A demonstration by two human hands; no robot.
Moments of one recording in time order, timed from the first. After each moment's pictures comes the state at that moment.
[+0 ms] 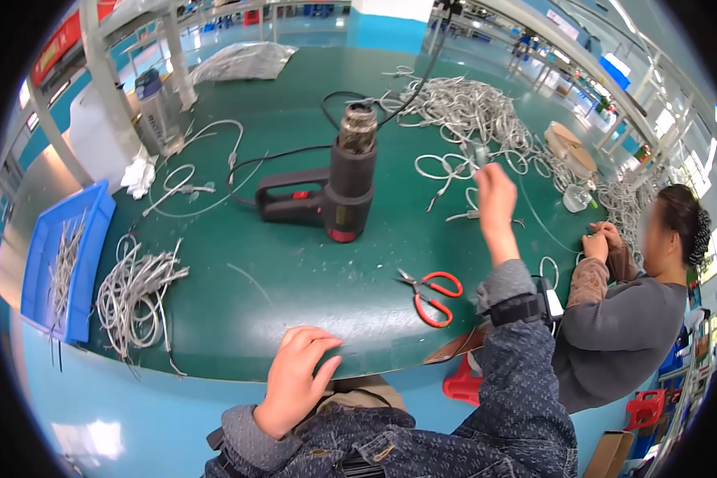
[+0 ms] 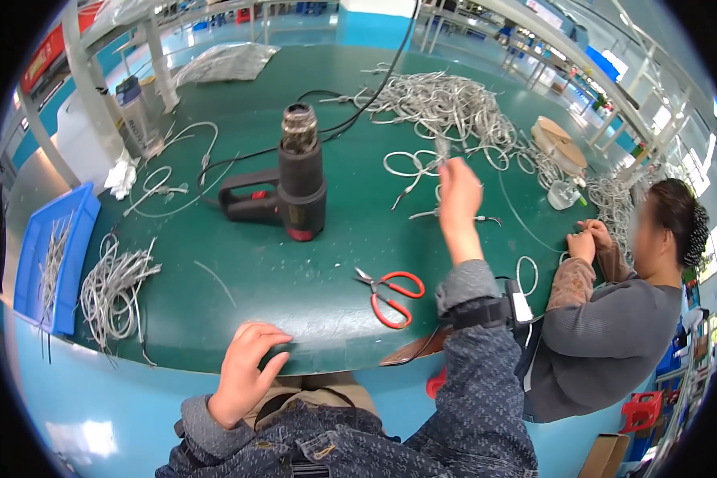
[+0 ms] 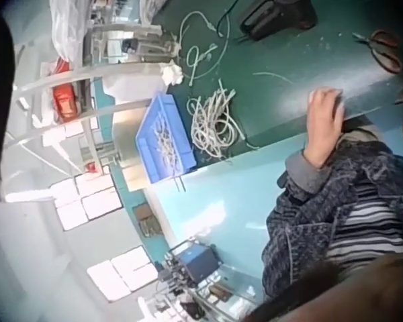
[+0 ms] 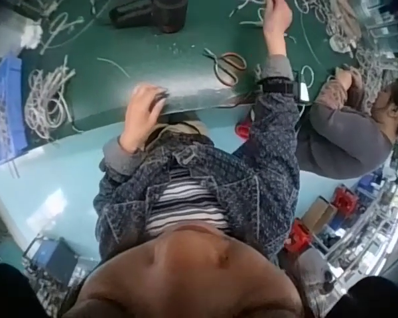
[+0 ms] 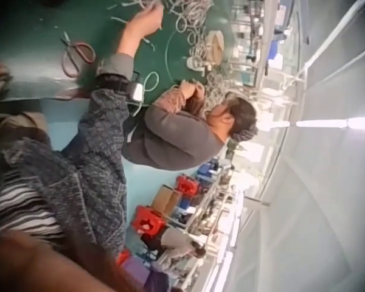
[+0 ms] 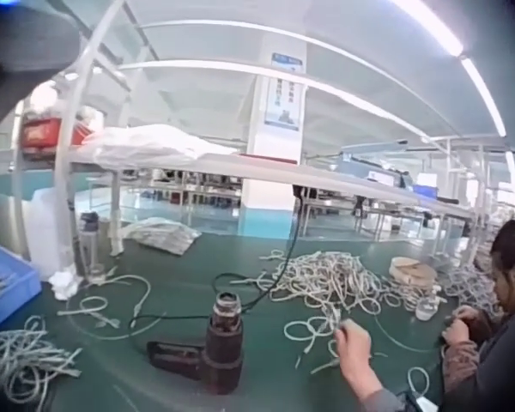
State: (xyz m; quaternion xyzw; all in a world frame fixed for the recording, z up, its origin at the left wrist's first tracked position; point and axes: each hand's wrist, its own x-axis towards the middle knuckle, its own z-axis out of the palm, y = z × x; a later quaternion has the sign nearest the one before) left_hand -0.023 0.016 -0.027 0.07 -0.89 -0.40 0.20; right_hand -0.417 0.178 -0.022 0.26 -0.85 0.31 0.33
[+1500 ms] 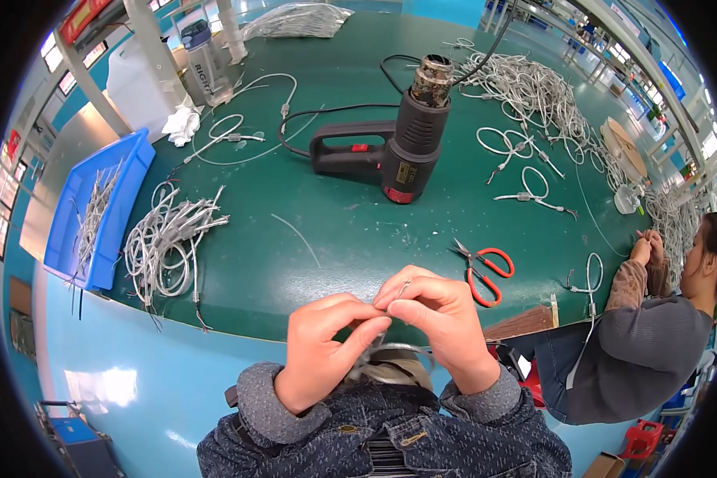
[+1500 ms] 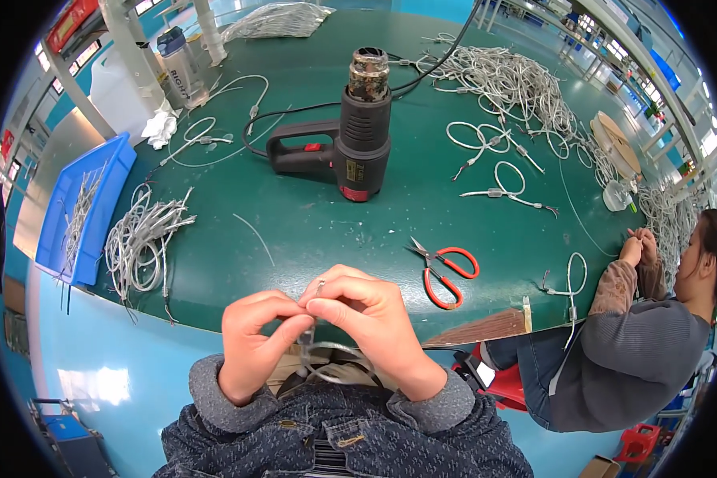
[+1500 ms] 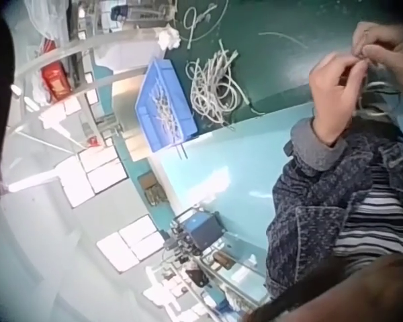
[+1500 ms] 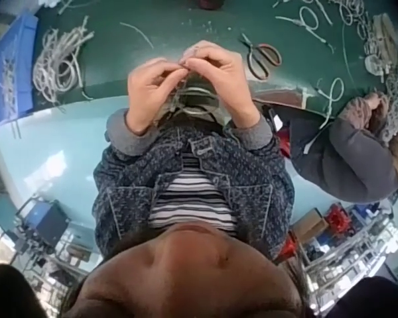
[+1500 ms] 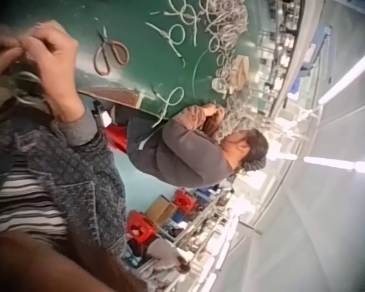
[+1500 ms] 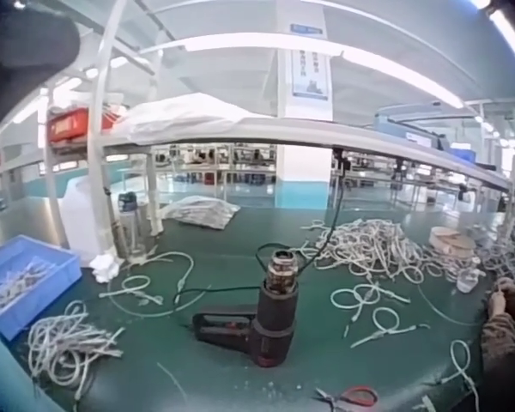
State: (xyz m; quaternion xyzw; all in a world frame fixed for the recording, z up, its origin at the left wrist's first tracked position) left_hand -0.020 0.011 0.007 0.08 -0.80 -0.53 0.26; right_hand -0.145 0.131 0.009 0.36 -0.55 0.68 -0.33
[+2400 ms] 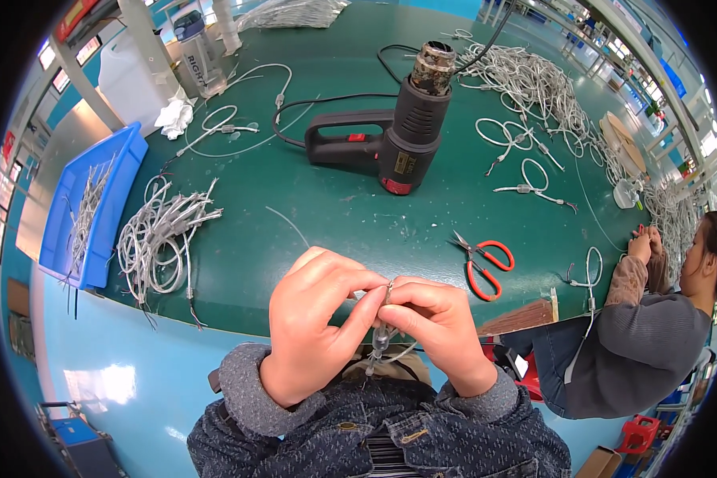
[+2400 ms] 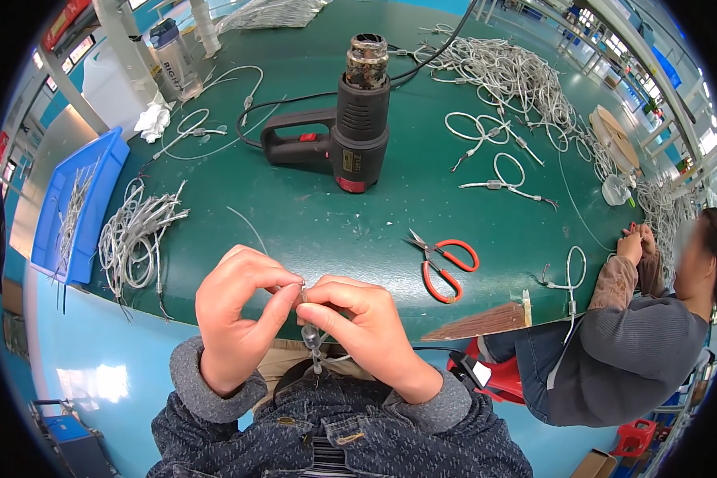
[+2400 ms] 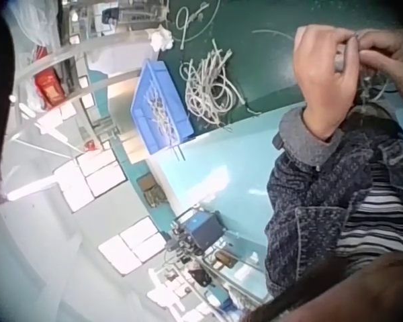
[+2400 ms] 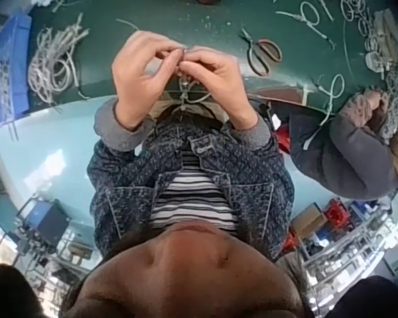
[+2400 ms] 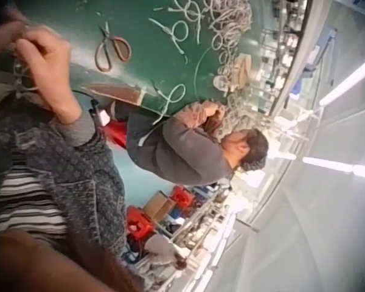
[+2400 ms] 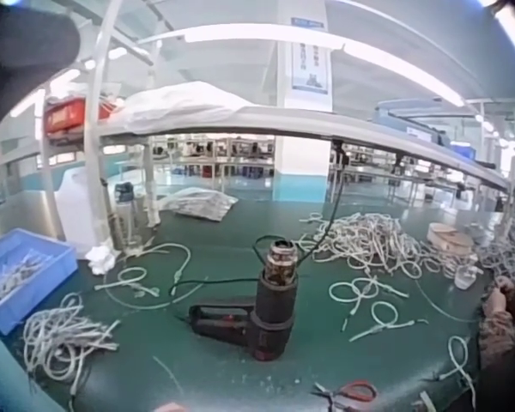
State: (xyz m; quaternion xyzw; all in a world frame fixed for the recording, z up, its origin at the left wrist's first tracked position) left_hand -0.038 0.000 0.029 0.04 -0.85 -0.37 0.38; right_hand -0.135 0.132 0.006 0.37 -0.58 0.65 -0.32
